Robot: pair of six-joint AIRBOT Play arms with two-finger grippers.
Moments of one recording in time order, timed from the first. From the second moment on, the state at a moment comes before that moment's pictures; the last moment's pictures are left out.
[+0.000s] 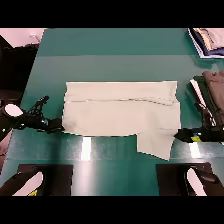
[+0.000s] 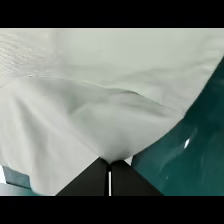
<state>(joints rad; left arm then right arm) 0.14 -1.00 0.59 1.05 -1.18 -1.32 -0.33 -0.65 0.47 -1.17 1.35 1.32</state>
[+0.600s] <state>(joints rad) 0.14 -0.65 0.62 0.98 -1.38 -1.40 -0.28 -0.63 0.79 -1.36 1.64 1.34</state>
